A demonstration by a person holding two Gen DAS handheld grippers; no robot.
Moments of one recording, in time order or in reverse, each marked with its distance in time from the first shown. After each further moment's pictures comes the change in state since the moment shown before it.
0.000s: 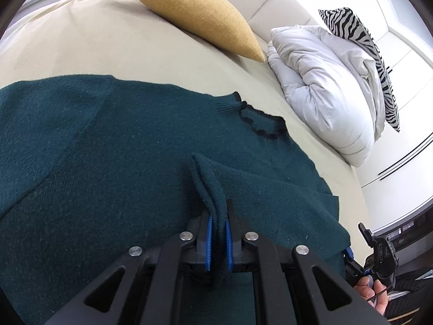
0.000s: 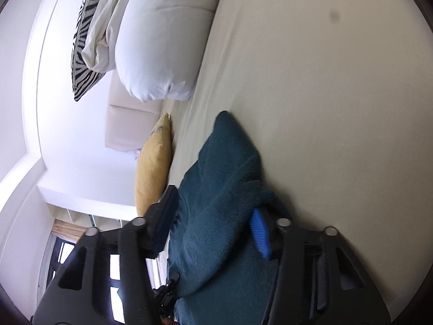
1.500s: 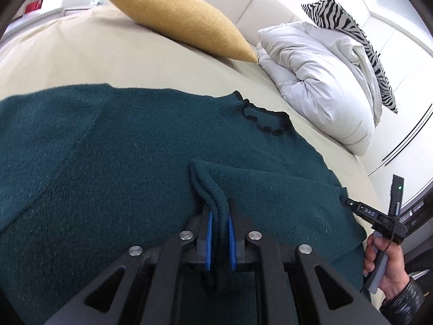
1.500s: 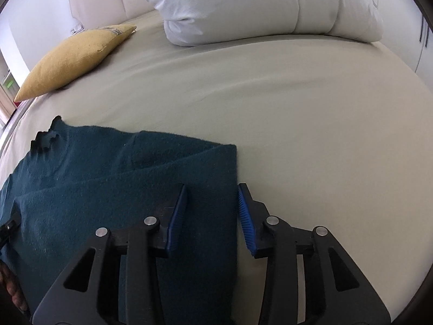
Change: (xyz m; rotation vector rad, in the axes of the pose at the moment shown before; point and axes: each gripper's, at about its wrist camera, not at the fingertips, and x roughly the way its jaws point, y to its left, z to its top) left arm 0.012 0.011 -0.006 0.094 -0.069 -0.013; right arm 0.108 0.084 0.018 -0.881 0.117 -0.670
